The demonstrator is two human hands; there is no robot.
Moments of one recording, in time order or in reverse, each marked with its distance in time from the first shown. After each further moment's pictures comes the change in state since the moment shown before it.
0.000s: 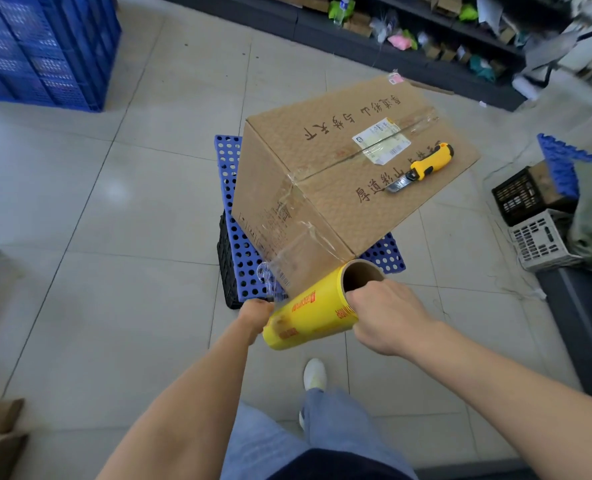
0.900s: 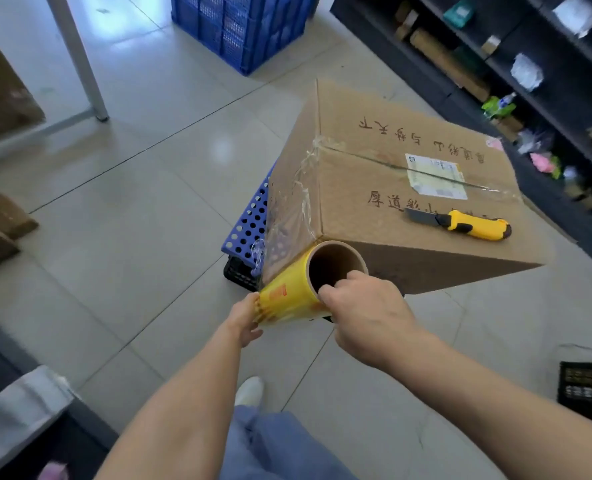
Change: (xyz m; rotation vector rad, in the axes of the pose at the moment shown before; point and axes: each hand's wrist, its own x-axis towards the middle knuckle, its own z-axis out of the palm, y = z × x) left_hand 0.023 -0.045 0.149 -1.017 0.221 -0.096; right_hand 0.016 0.105 0.031 -0.251 0.171 -0.681
